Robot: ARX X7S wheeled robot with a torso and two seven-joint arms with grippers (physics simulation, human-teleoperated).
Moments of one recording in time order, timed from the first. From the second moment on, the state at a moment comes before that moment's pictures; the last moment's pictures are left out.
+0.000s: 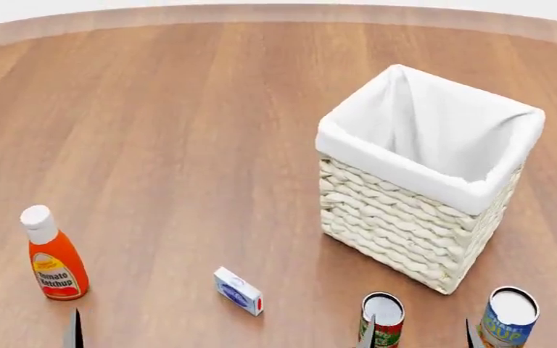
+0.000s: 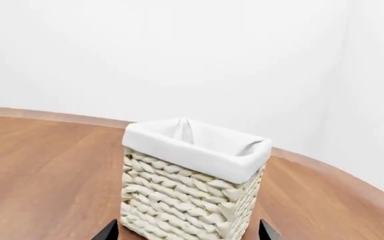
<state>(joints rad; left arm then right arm) 0.13 -0.14 0.04 0.39 -0.10 -0.09 -0.09 -0.08 0.13 -0.06 -0.24 -0.07 0.00 0.18</state>
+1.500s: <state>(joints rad) 0.13 -0.20 0.08 0.40 -0.13 -0.08 -0.14 -0.08 0.18 -0.09 -0.26 0.00 -0.03 0.24</state>
